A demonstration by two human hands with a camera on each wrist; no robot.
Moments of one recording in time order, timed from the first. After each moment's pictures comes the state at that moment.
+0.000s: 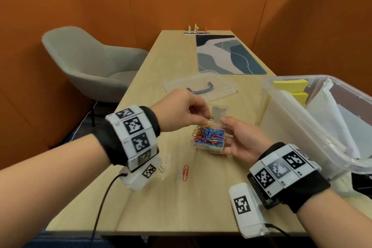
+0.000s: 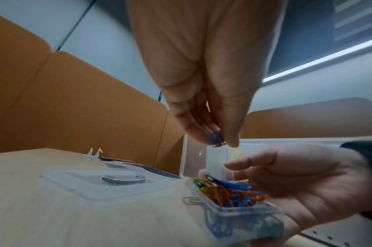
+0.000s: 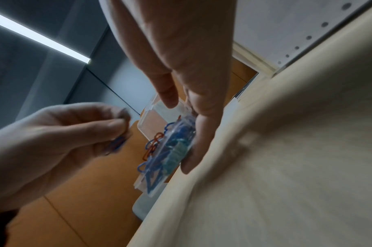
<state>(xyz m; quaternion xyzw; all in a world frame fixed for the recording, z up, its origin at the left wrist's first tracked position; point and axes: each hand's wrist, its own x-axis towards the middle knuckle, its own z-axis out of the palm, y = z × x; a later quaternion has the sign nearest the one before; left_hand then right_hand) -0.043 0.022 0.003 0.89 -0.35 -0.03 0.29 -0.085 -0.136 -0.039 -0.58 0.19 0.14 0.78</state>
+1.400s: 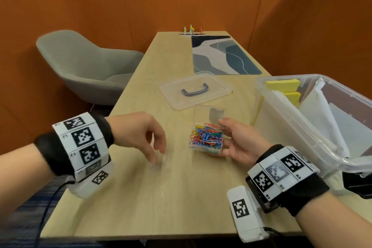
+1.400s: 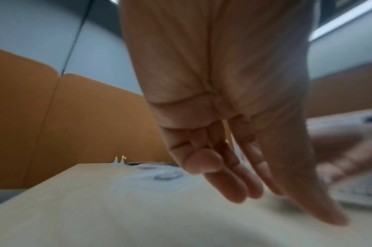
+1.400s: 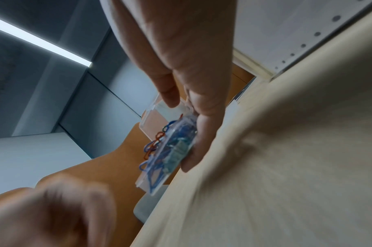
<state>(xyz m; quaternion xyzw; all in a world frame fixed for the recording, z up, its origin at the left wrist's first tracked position) -0.043 0.083 -0.003 0.91 -0.33 -0.23 0.12 -0.087 -0.143 -0.040 -0.56 0.20 0.13 0.79</state>
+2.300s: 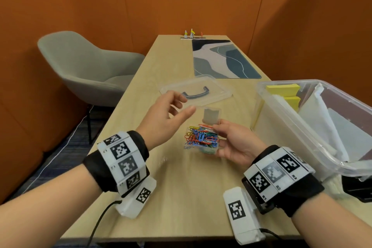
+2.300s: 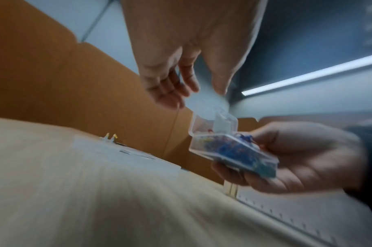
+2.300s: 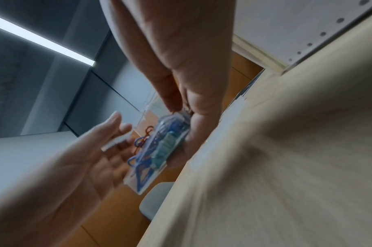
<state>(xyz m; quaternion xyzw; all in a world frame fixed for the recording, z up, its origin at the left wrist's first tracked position) -0.050 0.031 -0.027 0.85 -0.19 0.10 0.49 -0.085 -0.134 -0.036 -0.56 0.14 0.16 0.80</state>
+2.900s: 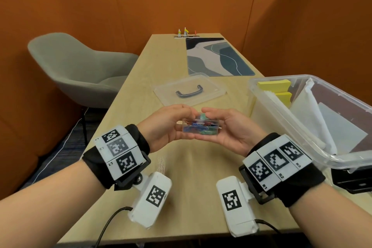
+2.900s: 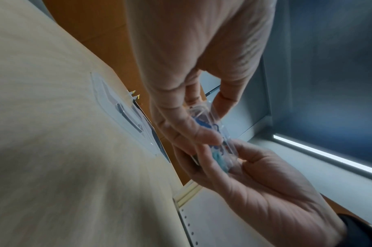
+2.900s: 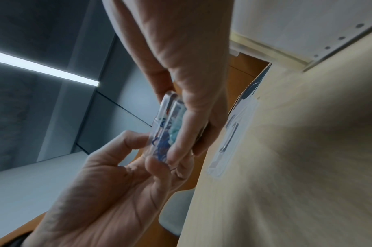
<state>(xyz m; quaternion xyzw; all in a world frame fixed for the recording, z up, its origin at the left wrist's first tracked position) -0.060 0.010 -0.012 0.66 -0.10 -0.25 0.70 -0.089 -0.140 -0.010 -0.49 0.09 0.17 0.85</state>
